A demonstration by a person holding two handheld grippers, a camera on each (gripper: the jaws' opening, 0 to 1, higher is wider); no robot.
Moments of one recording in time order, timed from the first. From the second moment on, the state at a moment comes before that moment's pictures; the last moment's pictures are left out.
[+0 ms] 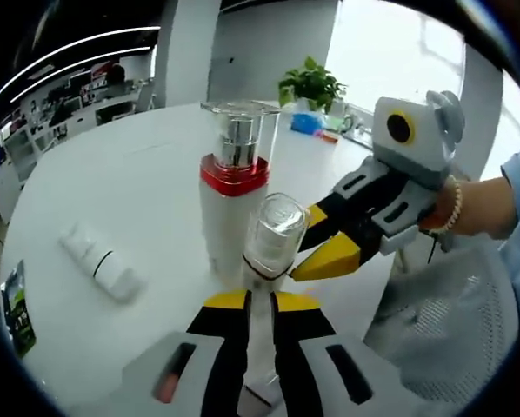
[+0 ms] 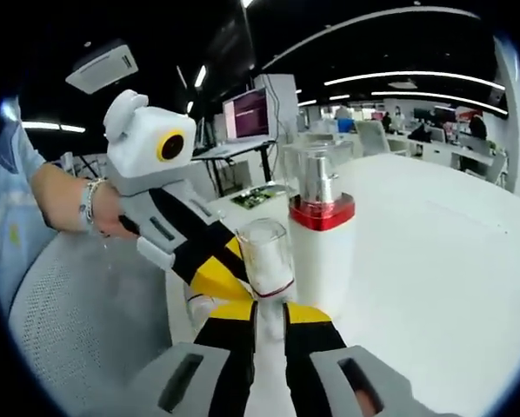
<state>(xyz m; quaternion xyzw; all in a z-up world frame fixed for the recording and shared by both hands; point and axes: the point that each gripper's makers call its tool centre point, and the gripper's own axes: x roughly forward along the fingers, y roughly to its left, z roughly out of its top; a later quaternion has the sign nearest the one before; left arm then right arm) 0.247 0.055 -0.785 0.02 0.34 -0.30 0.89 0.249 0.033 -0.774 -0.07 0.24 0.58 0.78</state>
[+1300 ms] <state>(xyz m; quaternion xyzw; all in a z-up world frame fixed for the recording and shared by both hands) 0.243 0.149 -0.747 -0.03 0.32 -0.20 0.93 0.291 -0.019 -0.759 -0.08 0.24 0.50 0.83</state>
